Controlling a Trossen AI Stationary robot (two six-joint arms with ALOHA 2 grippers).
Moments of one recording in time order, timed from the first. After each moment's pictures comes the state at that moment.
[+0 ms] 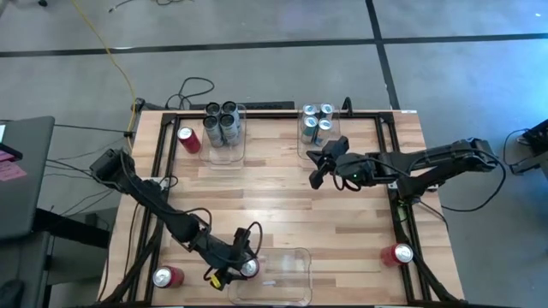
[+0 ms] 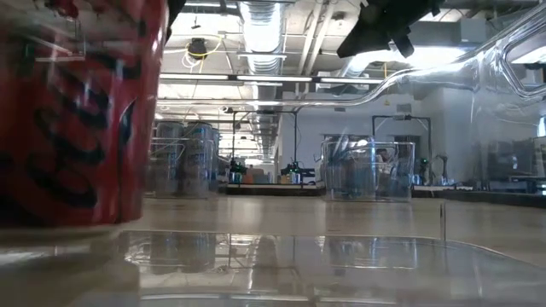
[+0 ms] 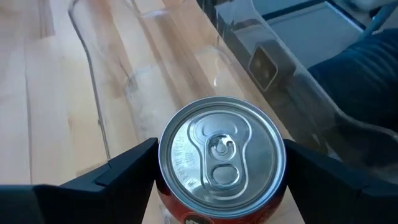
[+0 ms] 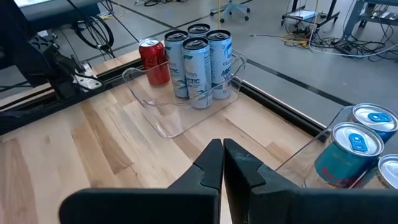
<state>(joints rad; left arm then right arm) -0.64 1.60 0.97 0.00 -0.18 -0.13 0.12 1.19 0.90 -0.19 0.68 0.42</state>
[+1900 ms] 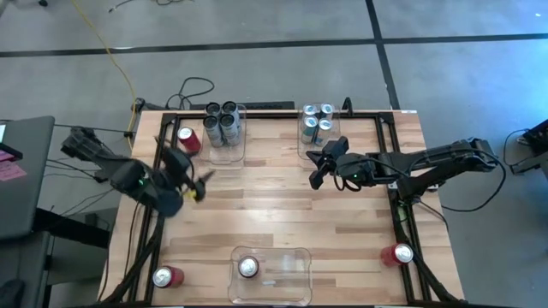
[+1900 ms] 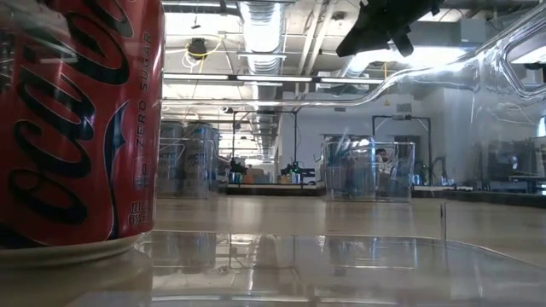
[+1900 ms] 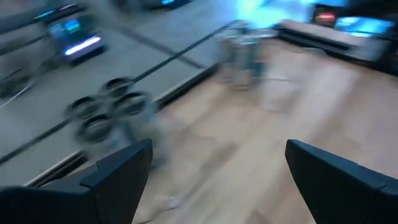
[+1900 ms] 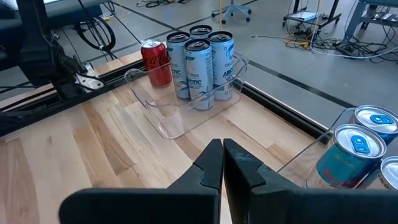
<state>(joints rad) -0.53 0.99 1.10 -1.14 -1.10 -0.96 0.12 1.19 0.90 -0.18 0.68 0.41</state>
